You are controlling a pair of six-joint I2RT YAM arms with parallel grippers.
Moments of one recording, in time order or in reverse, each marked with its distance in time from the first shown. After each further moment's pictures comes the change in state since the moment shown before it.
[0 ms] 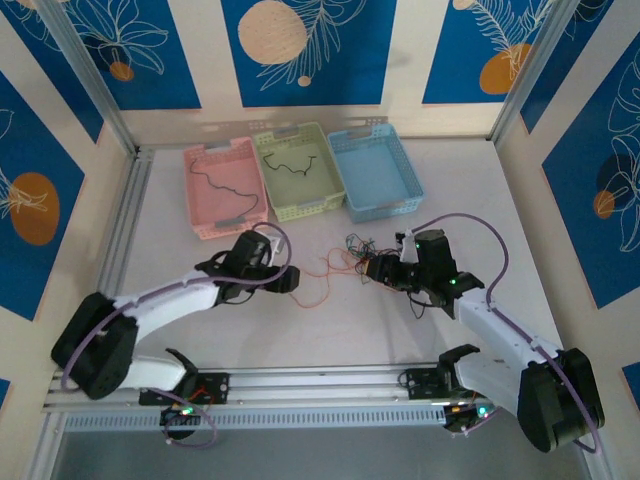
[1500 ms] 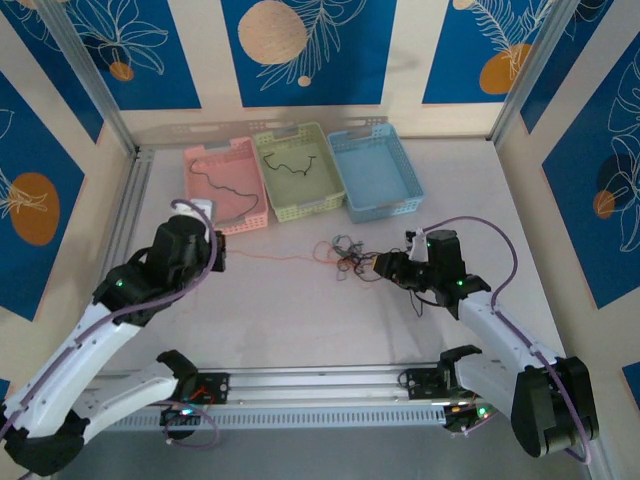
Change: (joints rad) left arm 0.003 -0.539 0.401 -0.681 -0.542 0.106; right arm -0.101 -0.025 -0.027 0.028 -0.077 0.023
